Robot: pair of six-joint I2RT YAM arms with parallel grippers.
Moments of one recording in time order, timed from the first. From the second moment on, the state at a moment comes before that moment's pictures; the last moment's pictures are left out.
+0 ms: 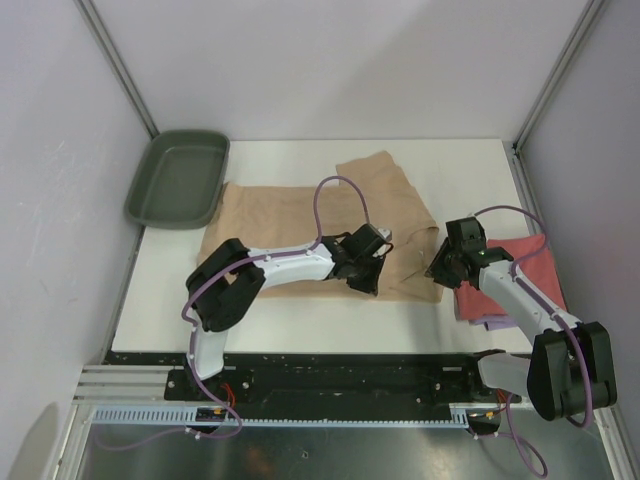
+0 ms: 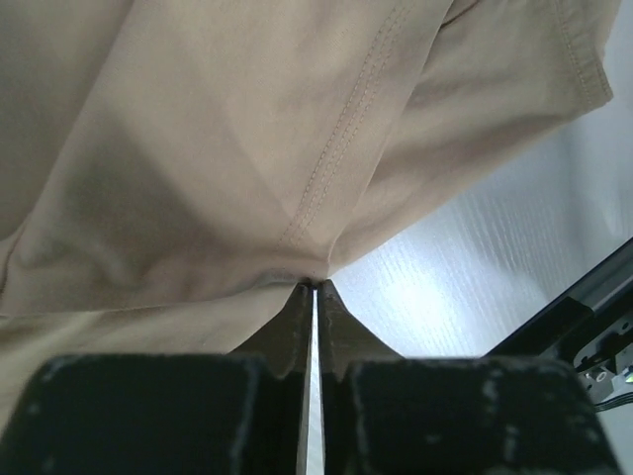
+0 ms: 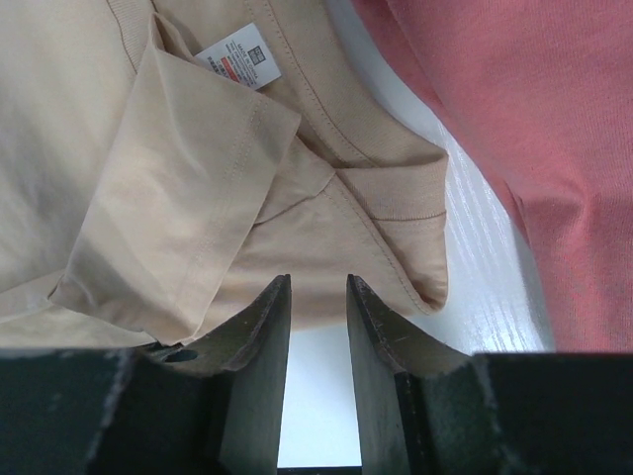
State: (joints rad) left arm -0.96 1.96 1.32 -0.36 0.13 -0.57; right arm 0.22 1.20 0.72 -0.54 0.04 0.76
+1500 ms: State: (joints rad) left arm -0.67 2.06 1.46 -0.31 0.00 -0.58; right arm 0.38 1.55 0.91 -0.36 0.04 0.67
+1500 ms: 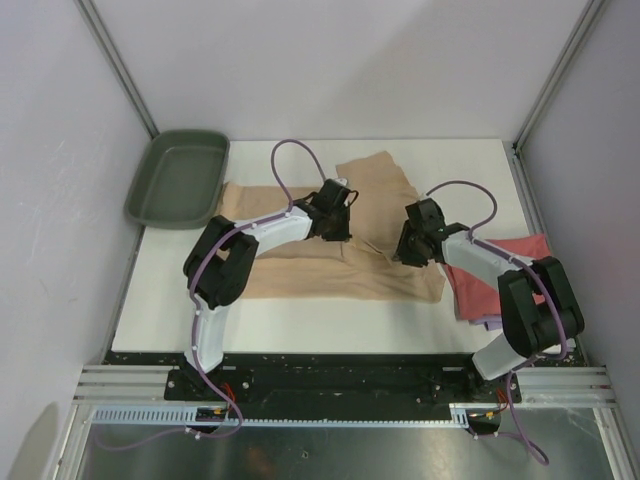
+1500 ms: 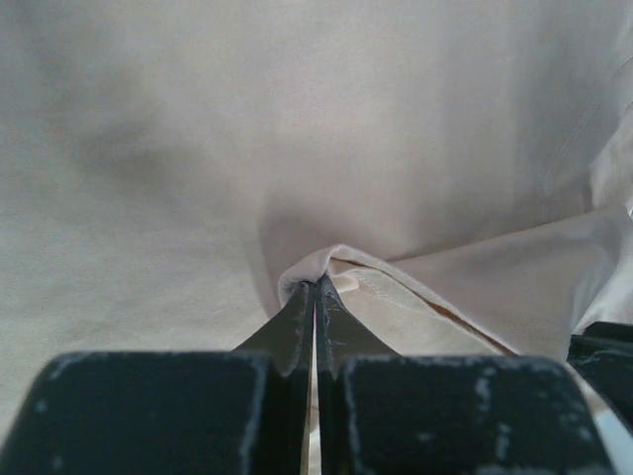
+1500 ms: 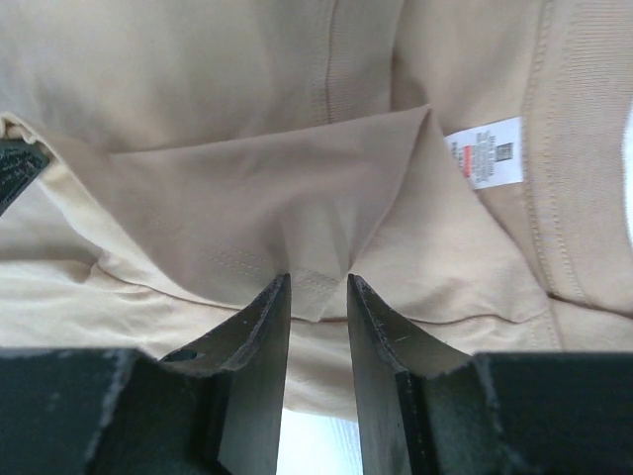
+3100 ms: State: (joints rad) left arm -0.65 2.05 1.42 -0.29 -0.03 -0.58; right arm 0.40 1.89 1.33 -0.37 0.14 0.55
